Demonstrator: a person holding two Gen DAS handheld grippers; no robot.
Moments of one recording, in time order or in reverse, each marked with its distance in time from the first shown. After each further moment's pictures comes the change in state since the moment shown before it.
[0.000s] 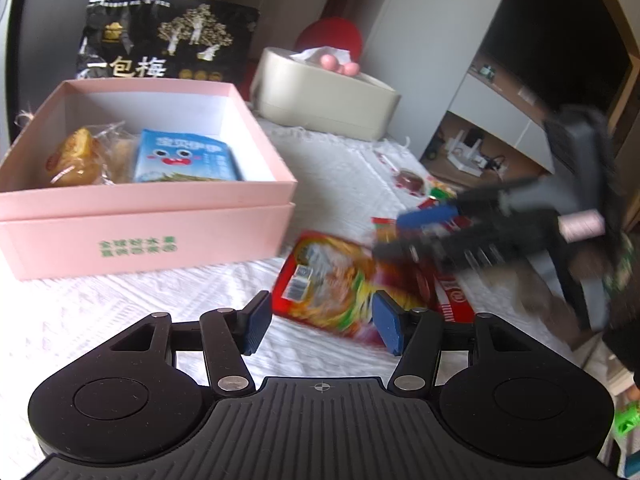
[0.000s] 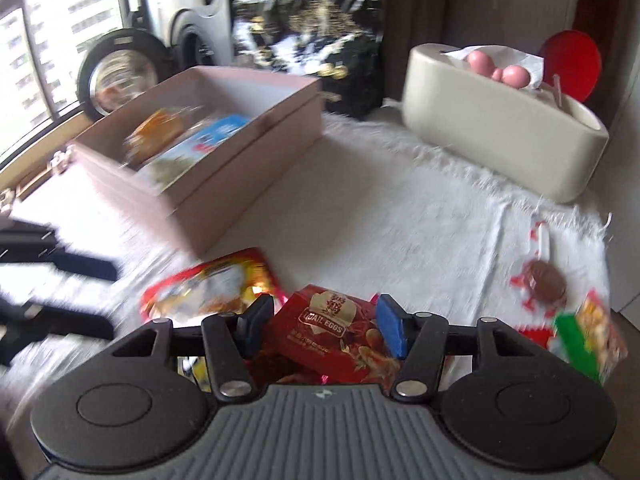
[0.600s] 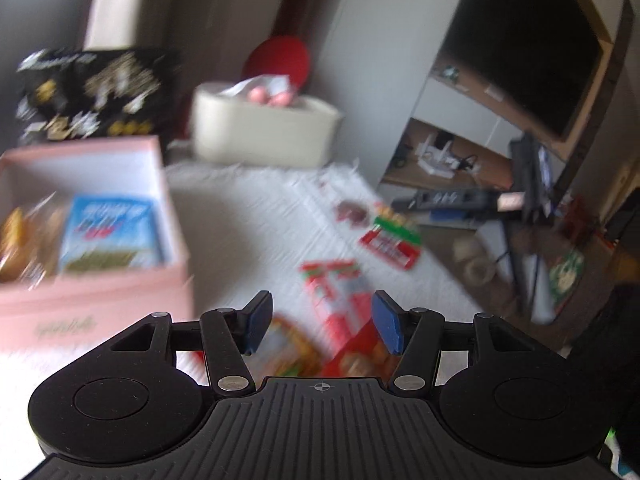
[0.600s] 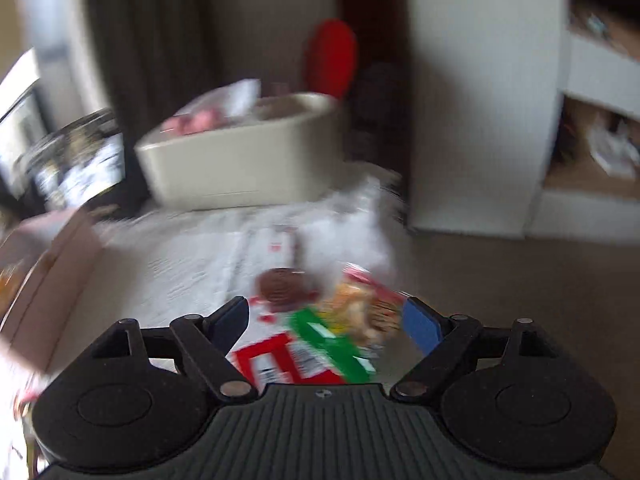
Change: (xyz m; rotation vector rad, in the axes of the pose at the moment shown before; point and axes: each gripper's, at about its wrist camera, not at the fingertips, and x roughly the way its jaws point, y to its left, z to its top) left arm 0.016 -0.065 0.053 0.091 -0.035 -0.069; right arm -0.042 -0.166 -0.038 0.547 -0.191 -0.336
